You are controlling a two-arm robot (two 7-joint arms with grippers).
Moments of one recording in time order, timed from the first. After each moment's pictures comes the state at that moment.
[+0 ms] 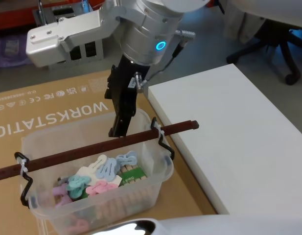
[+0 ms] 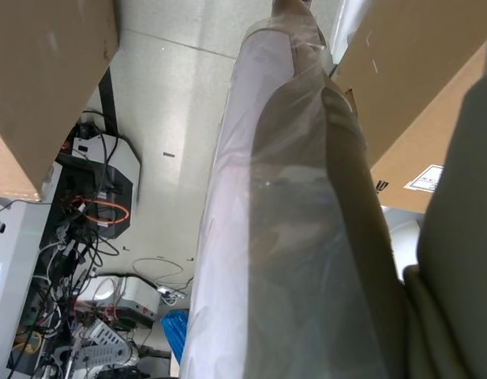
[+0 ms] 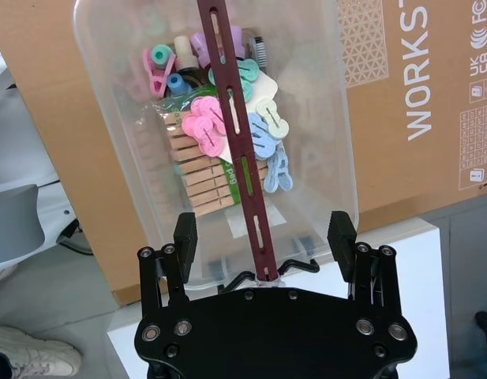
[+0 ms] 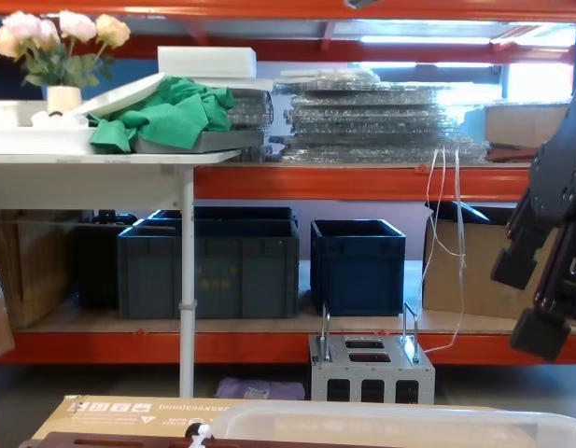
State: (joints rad) left arm -1.47 0.98 1.56 -0.90 0.05 0.15 -1.47; right arm 1.42 0.78 -1.34 -1.86 -0.16 -0.28 1.38
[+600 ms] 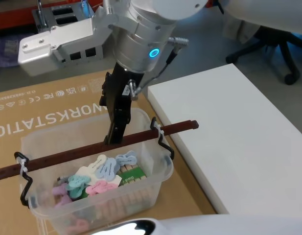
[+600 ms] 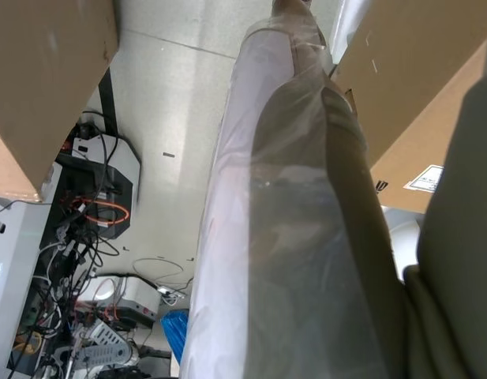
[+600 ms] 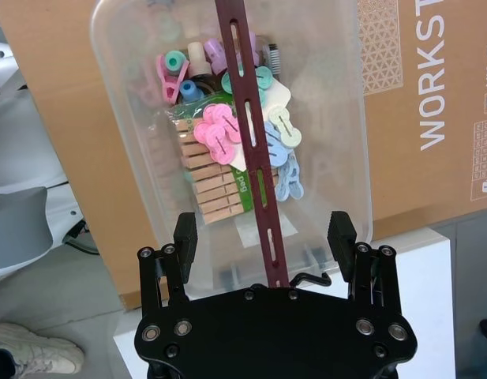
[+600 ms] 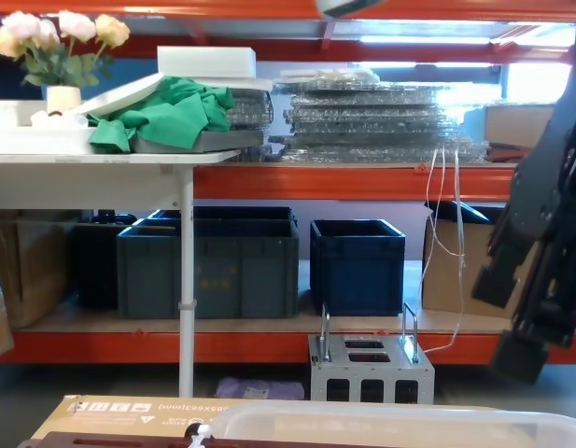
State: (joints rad) left arm -1.47 0.98 1.56 -0.90 0.05 0.15 -1.47; right arm 1.39 0.75 -1.33 -1.86 -0.16 -0.27 1.39
